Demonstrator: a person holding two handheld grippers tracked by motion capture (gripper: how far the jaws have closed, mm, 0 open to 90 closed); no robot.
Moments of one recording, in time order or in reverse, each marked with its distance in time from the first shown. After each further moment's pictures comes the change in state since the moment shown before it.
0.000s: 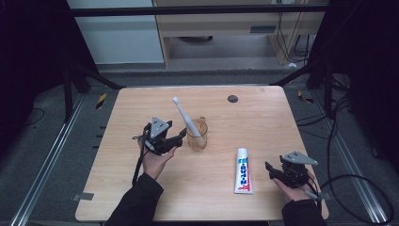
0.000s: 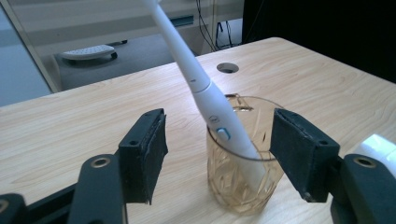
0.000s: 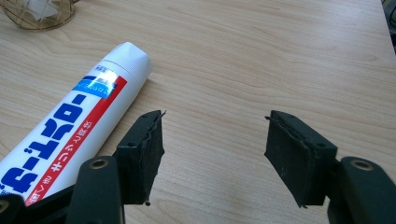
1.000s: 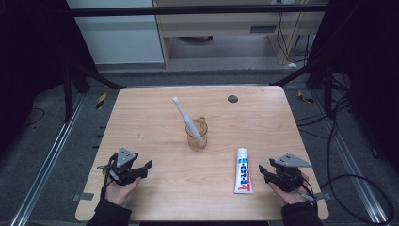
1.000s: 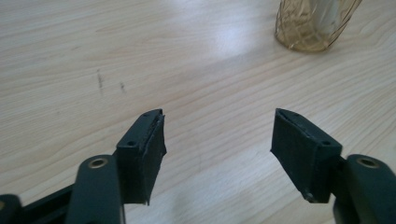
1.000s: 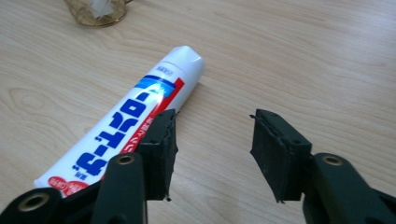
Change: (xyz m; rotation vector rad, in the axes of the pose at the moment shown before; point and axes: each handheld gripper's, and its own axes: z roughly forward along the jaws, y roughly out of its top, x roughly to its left) left arm 0.052 -0.094 -0.082 0.247 0.085 -0.026; right arm 0.024 0.005 -0.008 0.003 0.099 -0.077
